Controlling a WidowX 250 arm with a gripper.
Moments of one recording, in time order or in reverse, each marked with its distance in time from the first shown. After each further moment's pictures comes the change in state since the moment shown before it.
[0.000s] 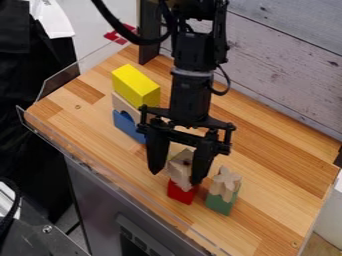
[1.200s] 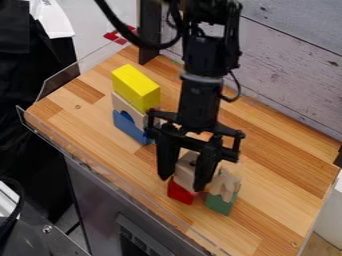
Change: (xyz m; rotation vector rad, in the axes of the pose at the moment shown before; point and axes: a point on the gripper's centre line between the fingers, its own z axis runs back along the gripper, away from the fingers) arm -0.002 -0.009 -0.005 0.029 -0.009 0.002
